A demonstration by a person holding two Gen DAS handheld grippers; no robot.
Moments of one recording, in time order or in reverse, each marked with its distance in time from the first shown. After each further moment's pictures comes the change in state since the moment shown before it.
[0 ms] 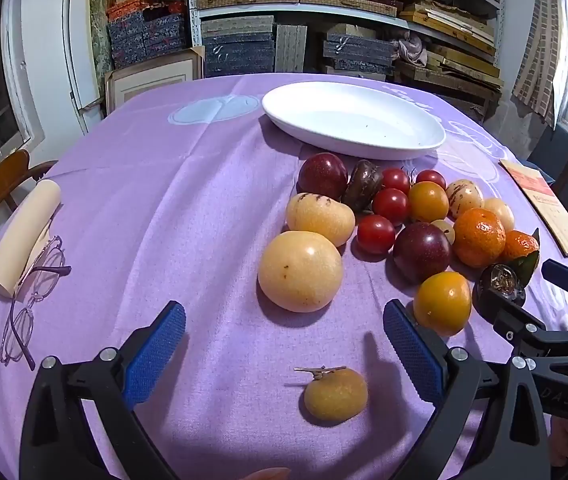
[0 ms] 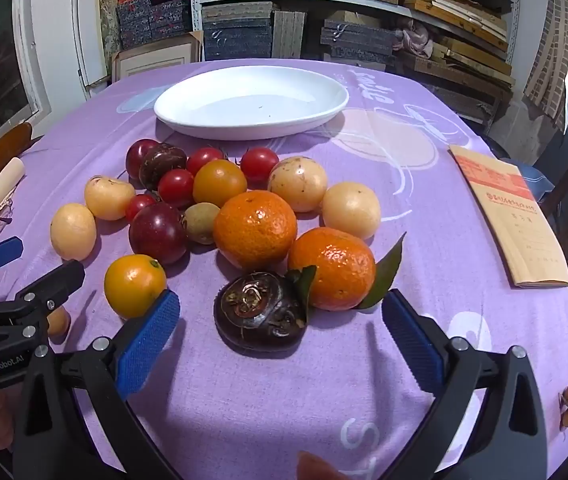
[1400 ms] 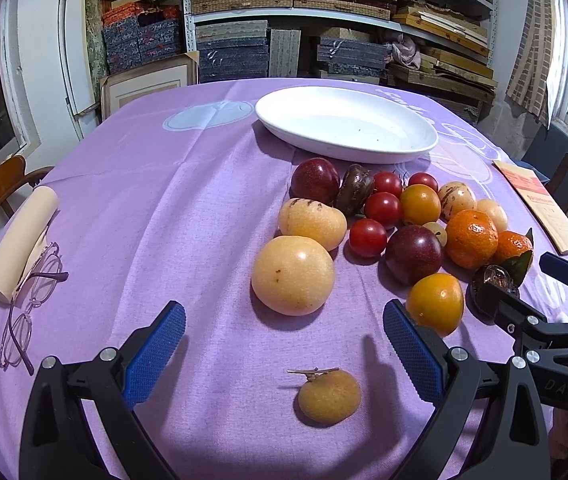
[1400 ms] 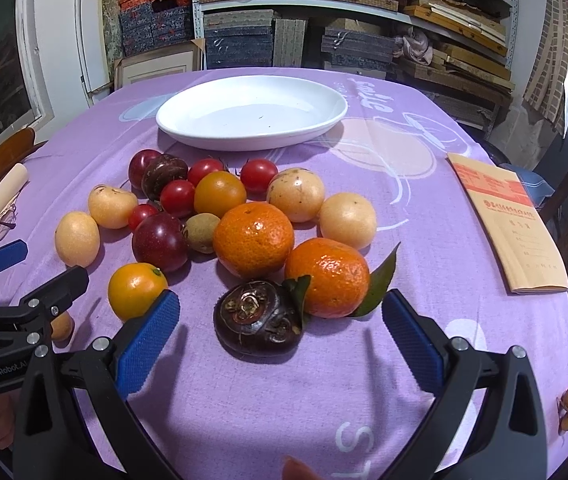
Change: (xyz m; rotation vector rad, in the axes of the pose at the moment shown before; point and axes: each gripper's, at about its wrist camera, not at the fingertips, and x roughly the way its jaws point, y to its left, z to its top) left arm -0.006 -0.001 0.000 0.010 -0.015 -0.023; right arm -0.006 -0.003 0.002 0.003 -0.028 0.002
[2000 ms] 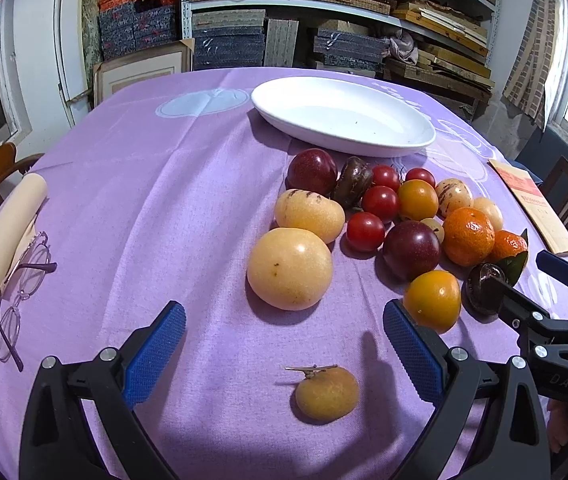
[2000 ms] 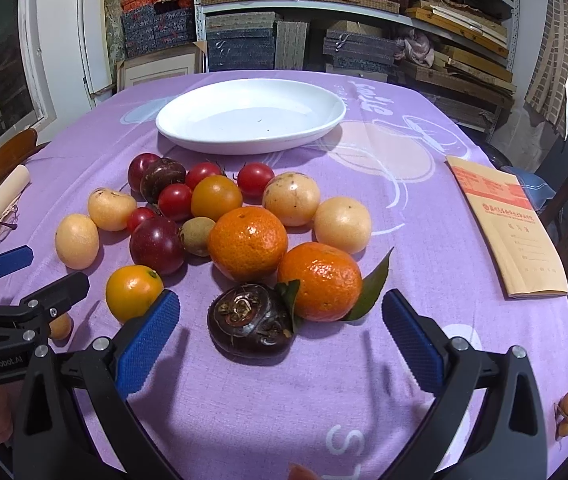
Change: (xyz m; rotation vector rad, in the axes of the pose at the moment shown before) left arm 0.005 0.007 0.002 -0.033 0.044 -0.046; right arm -0.001 -0.004 0.002 -0.007 -0.012 0.021
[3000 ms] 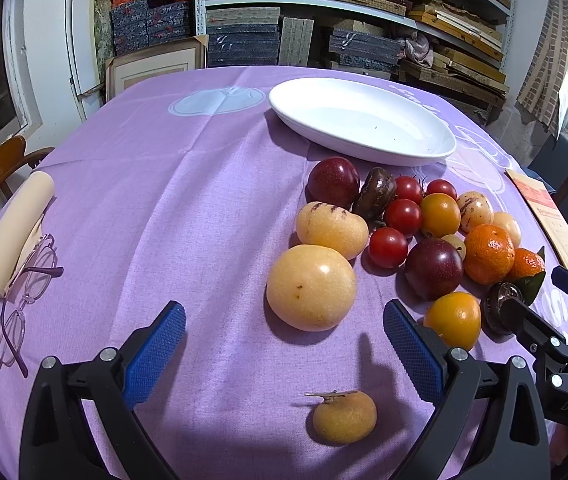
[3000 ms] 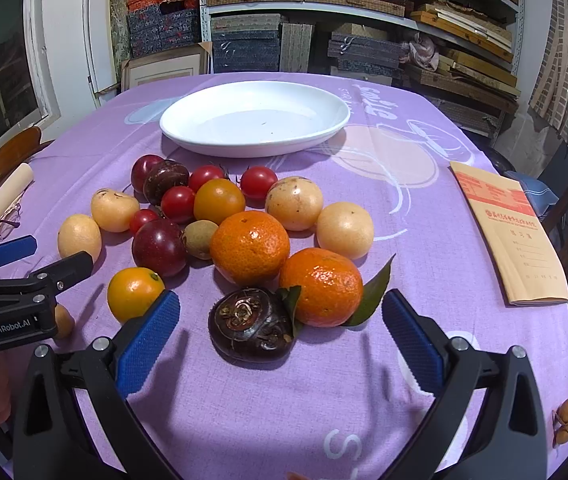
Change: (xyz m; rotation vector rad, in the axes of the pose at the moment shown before) left arm 0.010 0.006 0.009 -0.025 0.003 0.039; right arm -0.002 0.000 0.001 -0.015 -0.006 0.005
